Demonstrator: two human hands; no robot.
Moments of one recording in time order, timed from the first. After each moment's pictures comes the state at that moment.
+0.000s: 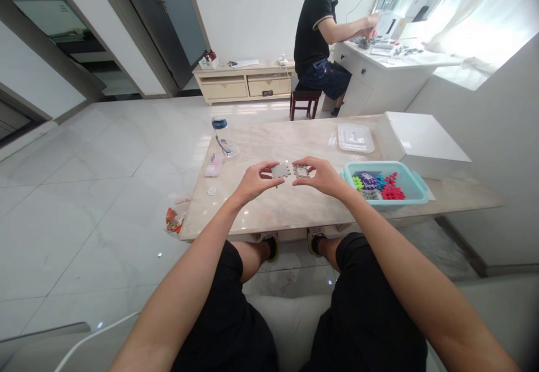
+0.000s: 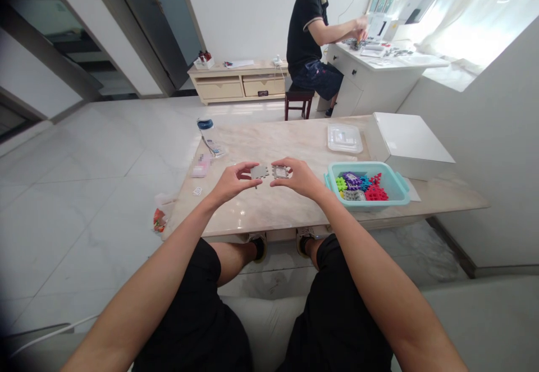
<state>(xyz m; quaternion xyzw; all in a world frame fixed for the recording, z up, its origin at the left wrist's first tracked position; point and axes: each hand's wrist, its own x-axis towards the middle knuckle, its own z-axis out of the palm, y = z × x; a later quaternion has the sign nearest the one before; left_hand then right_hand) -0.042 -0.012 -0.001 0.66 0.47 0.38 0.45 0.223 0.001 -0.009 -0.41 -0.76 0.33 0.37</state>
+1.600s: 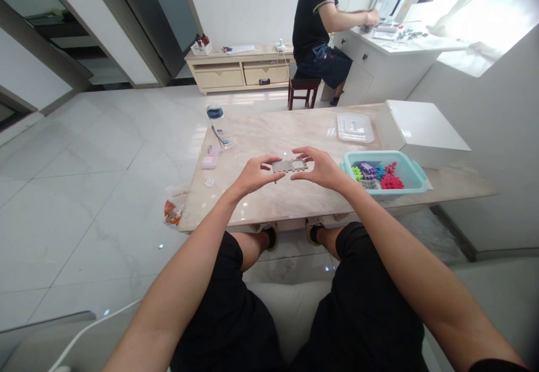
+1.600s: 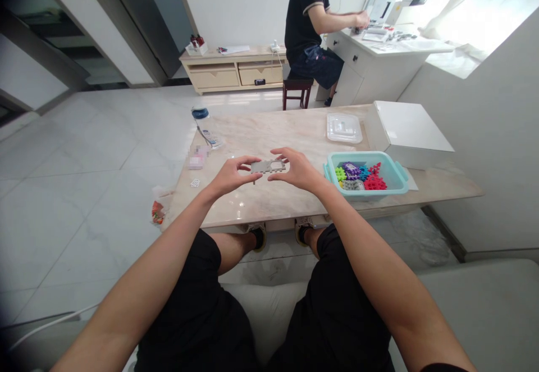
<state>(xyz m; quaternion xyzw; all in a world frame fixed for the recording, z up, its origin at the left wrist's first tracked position) -0.044 -0.005 -0.013 0.72 0.43 0.35 0.41 0.224 -0.005 -0.016 -0.41 -0.80 0.24 0.37</state>
